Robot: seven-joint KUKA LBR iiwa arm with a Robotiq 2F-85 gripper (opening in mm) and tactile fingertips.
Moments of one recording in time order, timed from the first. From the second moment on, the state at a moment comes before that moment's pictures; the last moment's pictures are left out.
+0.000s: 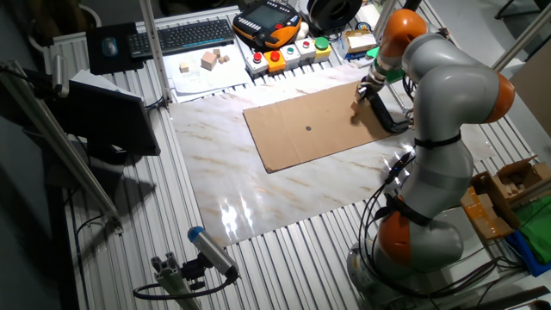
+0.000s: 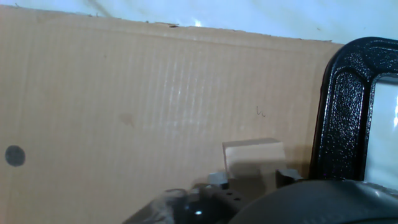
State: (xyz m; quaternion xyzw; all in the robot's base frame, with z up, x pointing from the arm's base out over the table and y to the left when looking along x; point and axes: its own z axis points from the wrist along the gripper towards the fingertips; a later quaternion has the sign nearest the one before) arm 0.603 -0.206 0.103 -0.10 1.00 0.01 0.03
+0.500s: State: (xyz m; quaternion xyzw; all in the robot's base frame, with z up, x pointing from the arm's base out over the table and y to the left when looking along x) arm 0.603 -0.210 0.092 -0.11 0.99 0.01 0.03
